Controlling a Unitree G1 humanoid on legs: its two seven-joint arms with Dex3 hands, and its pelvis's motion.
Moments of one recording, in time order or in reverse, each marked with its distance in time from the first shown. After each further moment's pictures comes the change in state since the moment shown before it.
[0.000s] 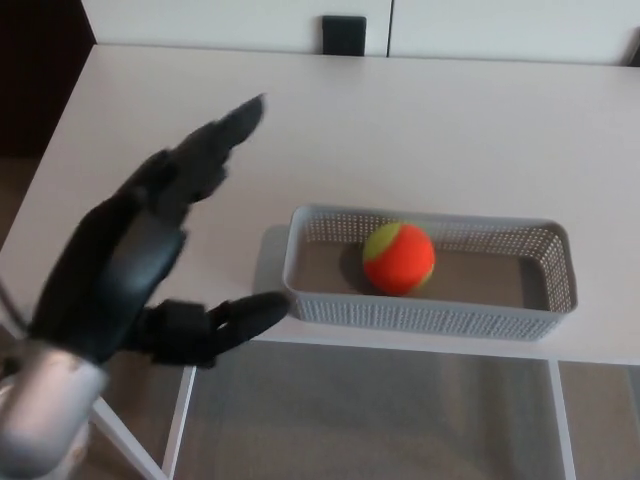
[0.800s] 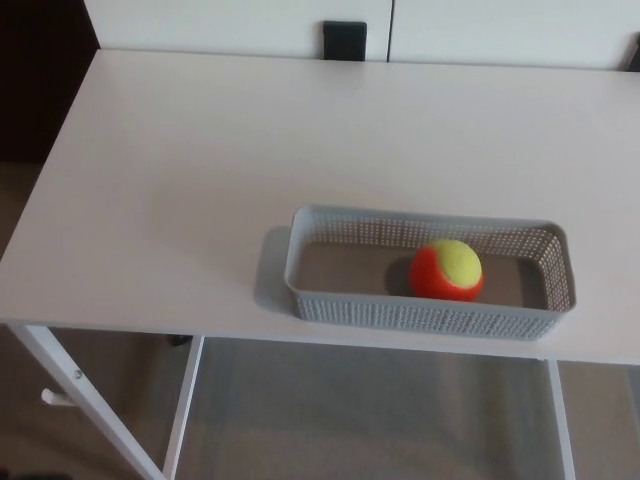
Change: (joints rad) left_arm 0.639 0.080 0.426 0.402 -0.364 -0.181 -0.312; right_arm -0.006 0.018 0.002 0.091 0.000 -0.011 -0.003
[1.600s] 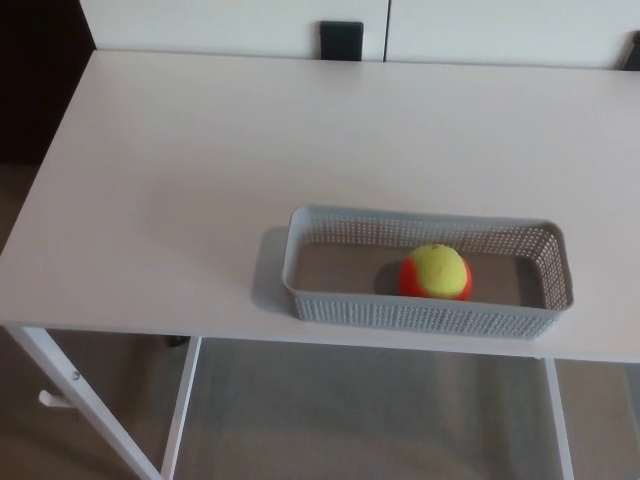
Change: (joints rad) left_arm -0.476 -0.008 -0.284 1.023 0.154 -0.145 0.291; right_arm -0.003 0.007 -0.010 0.035 0.001 -0.026 -0.005
